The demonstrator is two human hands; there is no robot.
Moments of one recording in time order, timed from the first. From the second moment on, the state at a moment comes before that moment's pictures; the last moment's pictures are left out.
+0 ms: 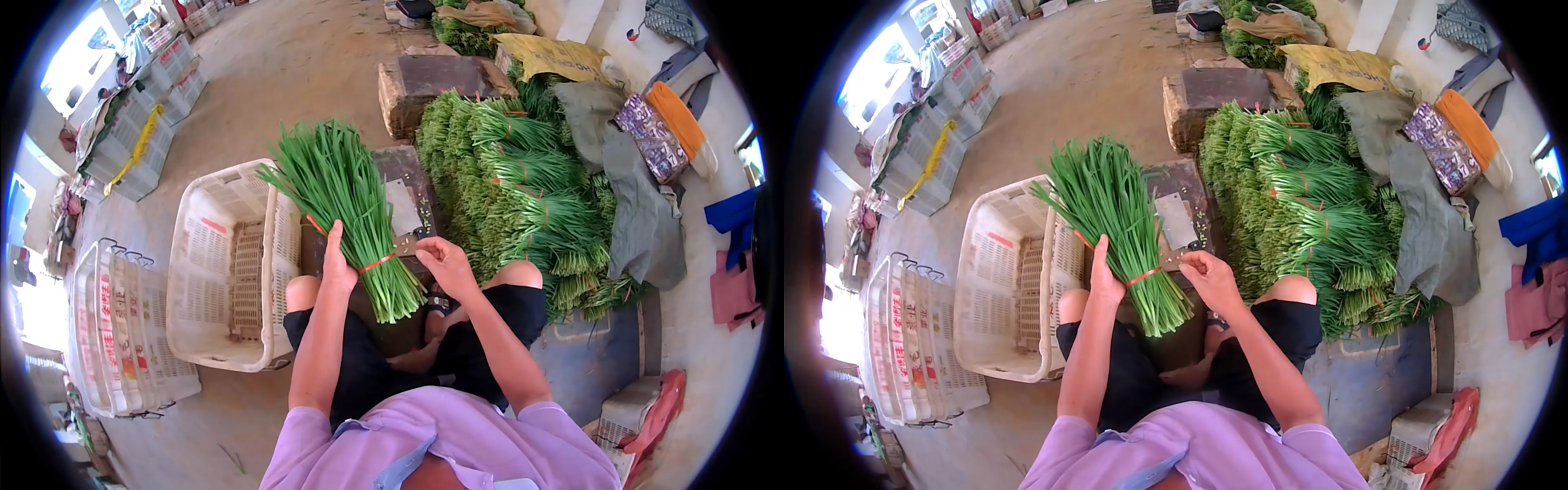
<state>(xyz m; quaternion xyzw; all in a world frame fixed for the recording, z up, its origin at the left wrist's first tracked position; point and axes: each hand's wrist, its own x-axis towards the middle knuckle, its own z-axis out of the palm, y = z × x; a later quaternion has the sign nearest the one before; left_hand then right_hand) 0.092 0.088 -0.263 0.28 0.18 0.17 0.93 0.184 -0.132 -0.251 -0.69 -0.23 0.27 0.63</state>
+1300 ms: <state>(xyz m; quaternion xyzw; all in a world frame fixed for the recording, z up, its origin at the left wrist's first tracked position) 0.147 0.071 -0.263 0.25 0.28 0.32 0.87 0.187 -0.134 -0.257 -0.66 -0.61 0.01 0.44</state>
